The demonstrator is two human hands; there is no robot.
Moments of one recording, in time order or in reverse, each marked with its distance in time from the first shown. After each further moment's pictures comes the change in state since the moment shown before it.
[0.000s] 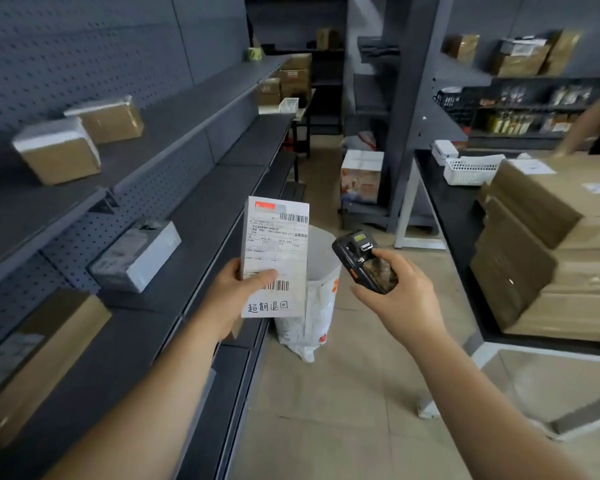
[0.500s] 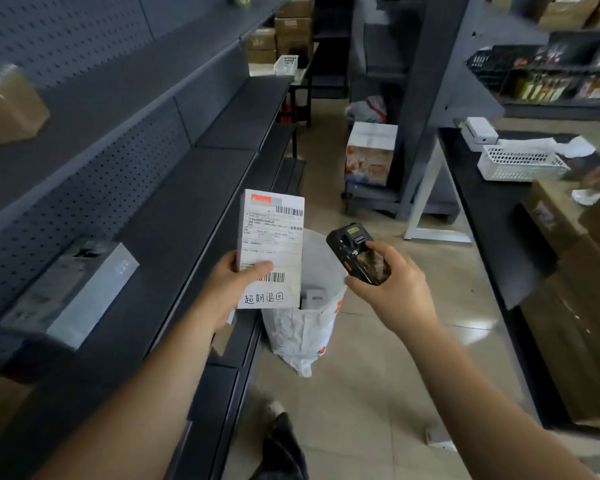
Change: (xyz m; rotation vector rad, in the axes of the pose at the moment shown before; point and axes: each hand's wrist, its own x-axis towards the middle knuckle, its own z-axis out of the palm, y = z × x) left_hand 0.260 -0.016 0.012 0.044 0.059 -0.122; right_hand 0.232 0.071 0.098 -0.040 -0.097 0.078
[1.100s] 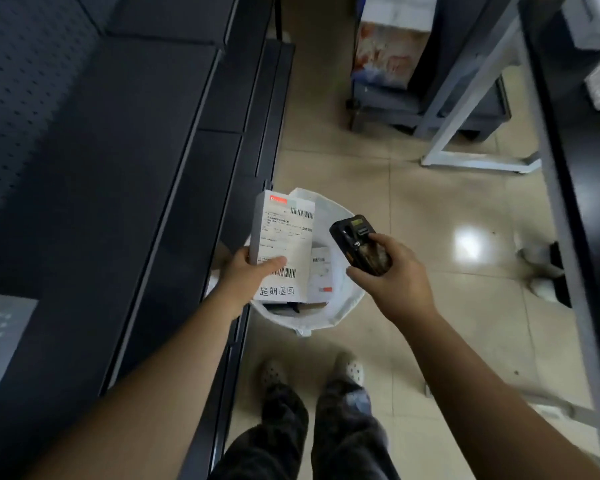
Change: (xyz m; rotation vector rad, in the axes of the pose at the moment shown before) left_hand 0.289 -0.121 0.014 0.143 -0.088 -0.421; right_hand 0.203 0.112 0.165 -0.088 -0.187 0.343
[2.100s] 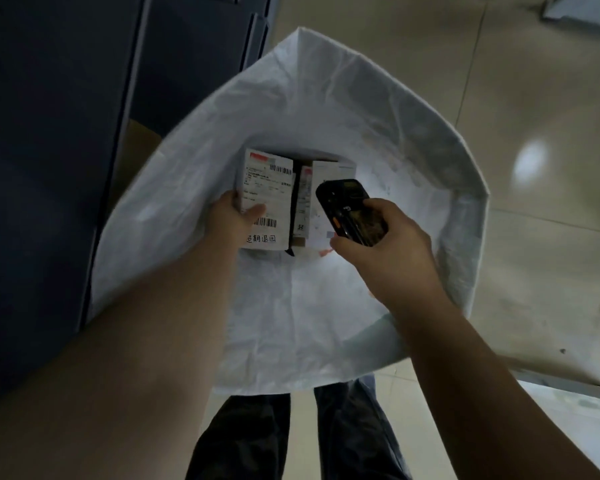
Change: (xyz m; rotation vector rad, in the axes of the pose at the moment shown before) left_hand 0.293 -0.213 0.048 0.479 0.259 -0.266; right_hand 0.145 0.174 0.191 -0.001 -0.291 0.281
